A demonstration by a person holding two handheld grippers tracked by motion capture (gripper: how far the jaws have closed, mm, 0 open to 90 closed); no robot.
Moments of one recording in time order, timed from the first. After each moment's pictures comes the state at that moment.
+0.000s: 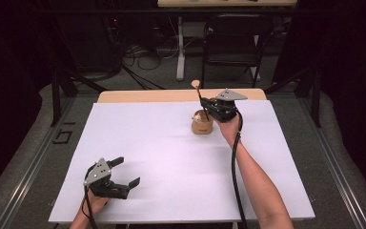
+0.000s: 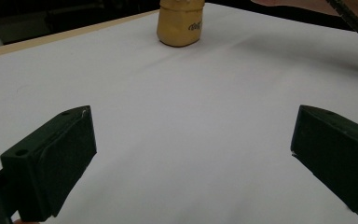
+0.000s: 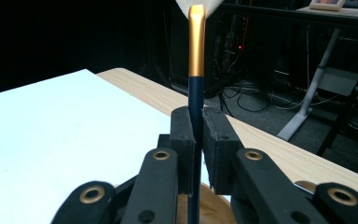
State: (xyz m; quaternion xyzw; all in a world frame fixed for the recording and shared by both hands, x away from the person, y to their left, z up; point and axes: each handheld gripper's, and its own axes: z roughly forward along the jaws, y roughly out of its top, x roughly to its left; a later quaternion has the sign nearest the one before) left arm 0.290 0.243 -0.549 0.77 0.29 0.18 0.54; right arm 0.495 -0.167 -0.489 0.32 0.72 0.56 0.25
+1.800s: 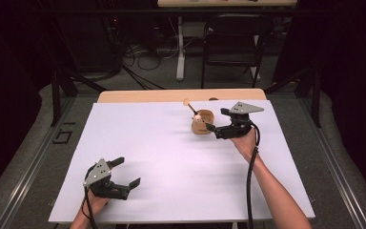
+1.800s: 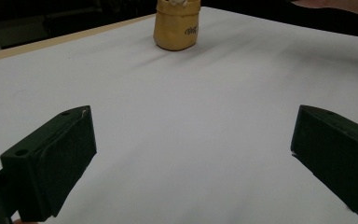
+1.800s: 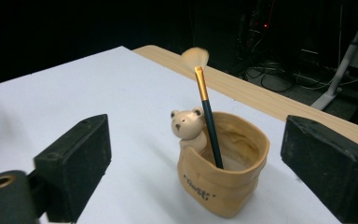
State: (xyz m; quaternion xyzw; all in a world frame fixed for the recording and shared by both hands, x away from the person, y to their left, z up) left arm 0.288 0.242 -0.547 0.77 0.29 0.18 0.54; right arm 0.433 -0.200 -0.482 0.31 0.75 0.55 0.20
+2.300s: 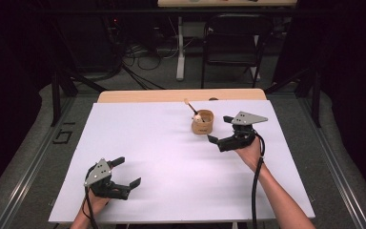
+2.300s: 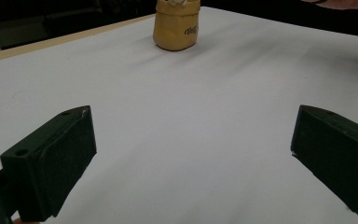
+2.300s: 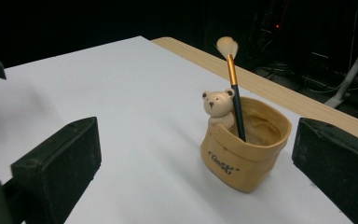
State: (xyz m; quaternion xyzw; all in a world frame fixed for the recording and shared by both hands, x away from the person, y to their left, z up) left arm 0.288 0.241 -0.547 0.77 0.29 0.18 0.54; right arm 0.397 -0.204 -0.481 0.29 0.77 0.54 0.20
